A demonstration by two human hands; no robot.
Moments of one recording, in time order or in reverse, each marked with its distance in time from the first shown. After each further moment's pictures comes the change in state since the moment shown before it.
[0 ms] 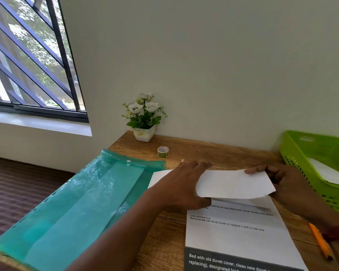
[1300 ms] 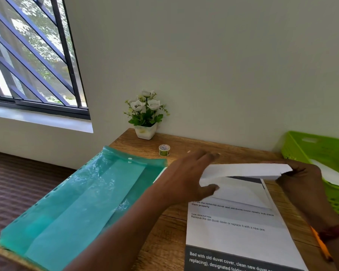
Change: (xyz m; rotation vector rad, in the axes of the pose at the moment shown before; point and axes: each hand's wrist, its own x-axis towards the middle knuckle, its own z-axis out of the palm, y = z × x) left_hand -0.005 0.017 -0.018 0.077 0.294 0.186; right_hand -0.001 -0.011 -0.001 -0.088 0.327 -0.073
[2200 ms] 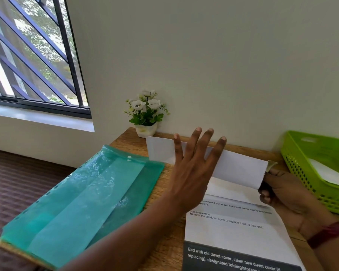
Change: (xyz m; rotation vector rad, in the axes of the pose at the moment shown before) left_hand 0.004 0.018 0.027 0.442 0.297 -0.082; right_hand -0.013 -0.009 0.020 0.396 -0.081 0.634
